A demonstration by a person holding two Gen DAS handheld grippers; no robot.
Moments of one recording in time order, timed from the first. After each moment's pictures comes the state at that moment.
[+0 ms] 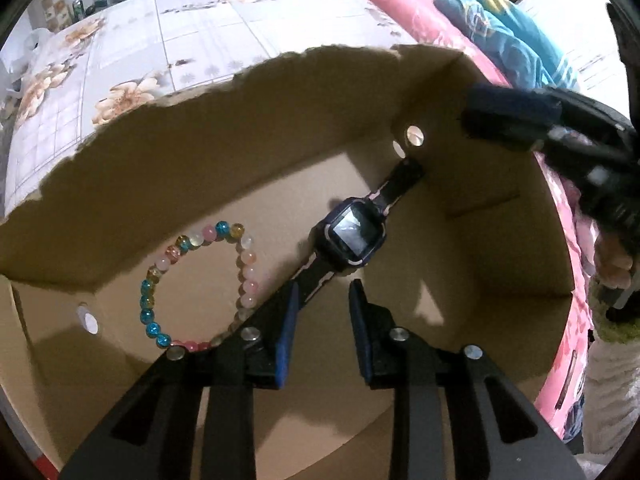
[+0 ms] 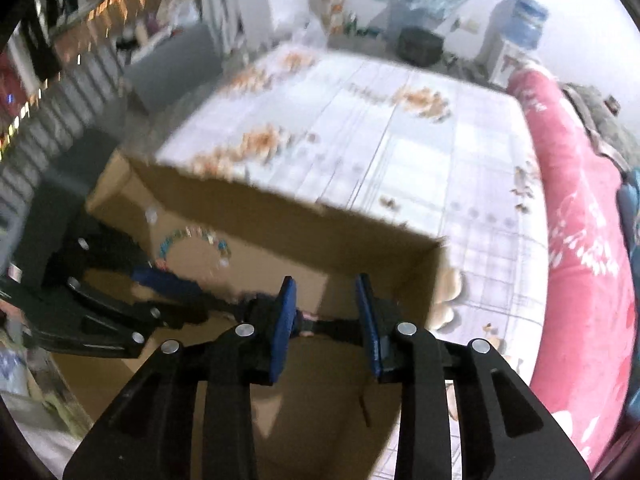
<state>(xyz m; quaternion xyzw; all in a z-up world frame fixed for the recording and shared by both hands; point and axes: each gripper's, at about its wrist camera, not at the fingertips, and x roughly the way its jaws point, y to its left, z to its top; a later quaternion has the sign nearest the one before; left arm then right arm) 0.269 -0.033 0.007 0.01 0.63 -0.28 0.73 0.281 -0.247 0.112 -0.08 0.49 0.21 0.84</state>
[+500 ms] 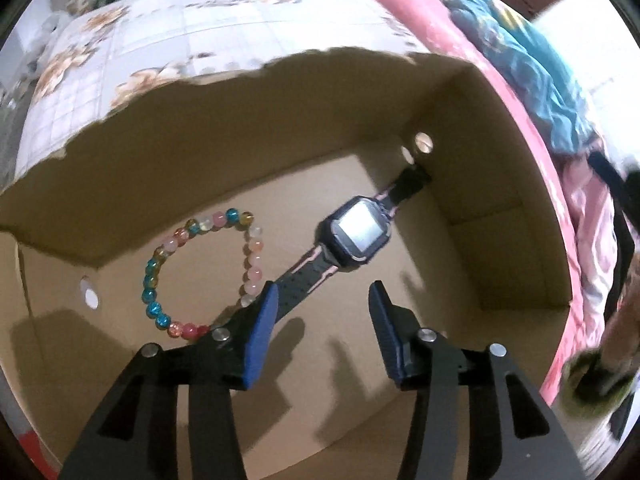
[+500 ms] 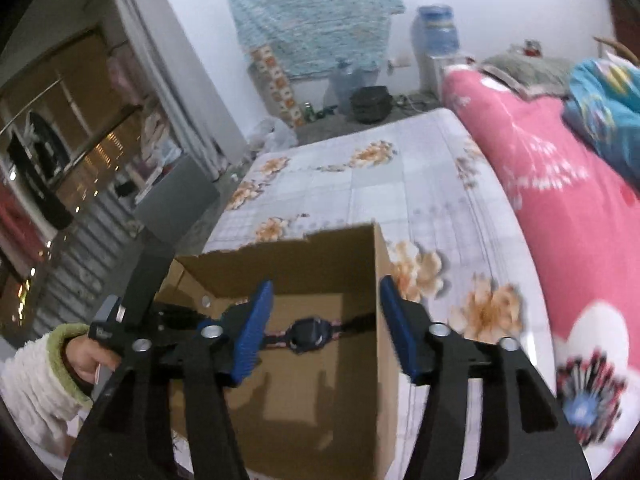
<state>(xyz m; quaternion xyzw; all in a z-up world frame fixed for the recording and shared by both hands) 0.274 -0.033 0.004 -0.02 0.63 -0.24 0.74 0.198 -0.315 0.138 0.13 0.40 0.16 0.89</state>
